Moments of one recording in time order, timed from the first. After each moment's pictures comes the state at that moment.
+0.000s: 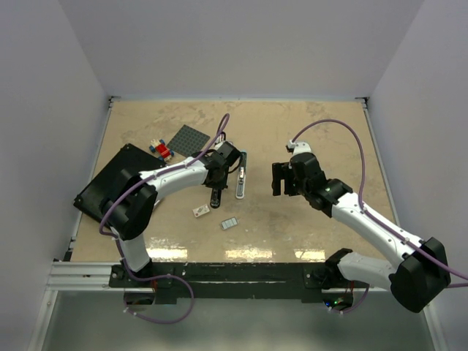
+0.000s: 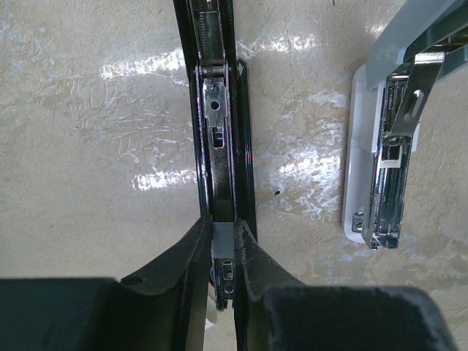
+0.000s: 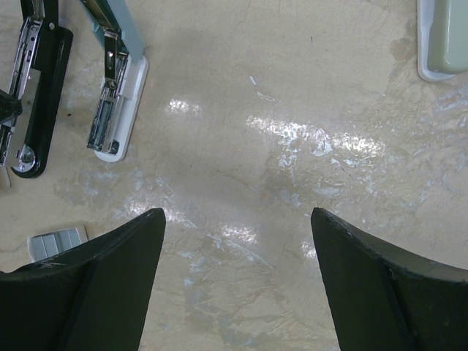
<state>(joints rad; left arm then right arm) -0.73 1.80 1.24 -0.59 -0.33 -0.51 0.58 1.11 0.80 -0.42 0.21 0.36</state>
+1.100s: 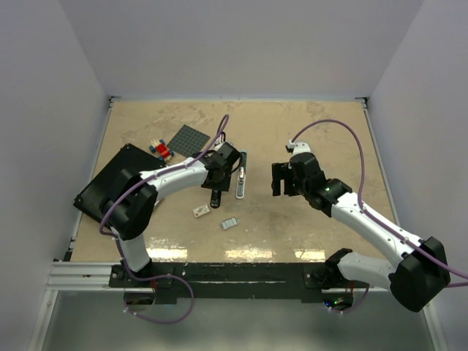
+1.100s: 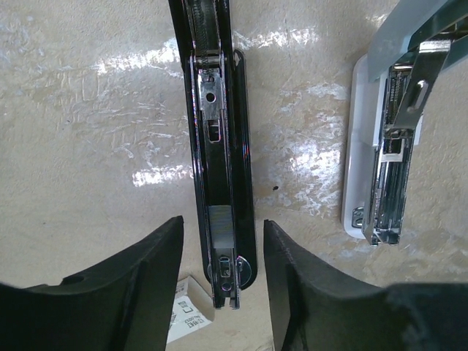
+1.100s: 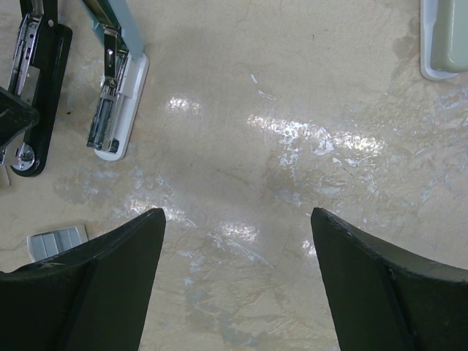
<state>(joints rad) -0.73 1.80 1.23 -0.59 -0.32 -0.52 0.58 1.12 0.80 -0.42 0.21 0.36</state>
